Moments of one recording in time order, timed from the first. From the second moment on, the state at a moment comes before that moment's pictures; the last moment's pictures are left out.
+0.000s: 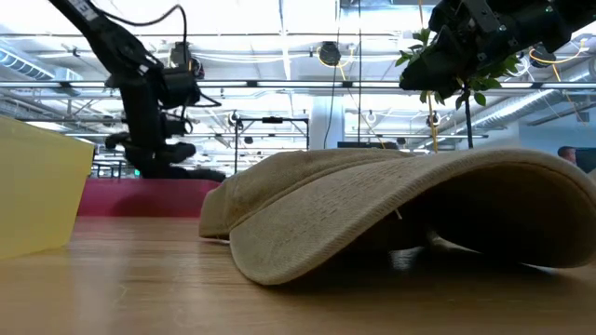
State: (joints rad) left arm 0.73 1.36 0.71 -0.47 -0.41 -0.35; right arm -0.19 0.82 0.52 -0.05 -0.05 0.10
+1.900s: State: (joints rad) left arm 0.11 1.06 0.69 -0.09 -0.13 -0.14; right arm -0.19 0.94 0.51 0.02 -0.13 0.09
